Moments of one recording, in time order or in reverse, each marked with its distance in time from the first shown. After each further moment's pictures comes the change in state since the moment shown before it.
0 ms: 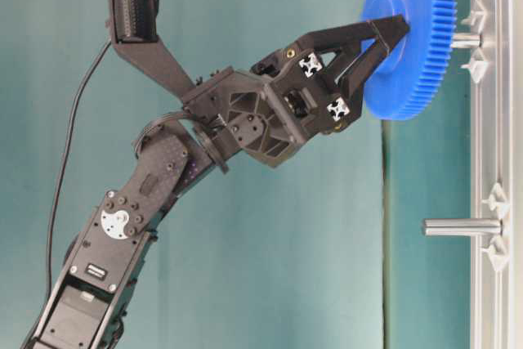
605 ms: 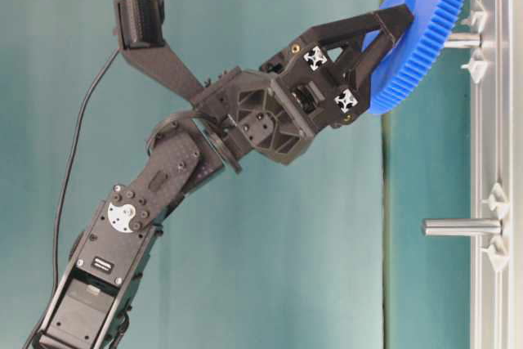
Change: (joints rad) left arm 0.003 0.012 -0.011 0.002 0.110 -0.052; right arm 0.000 0.000 0.002 0.000 0.000 0.000
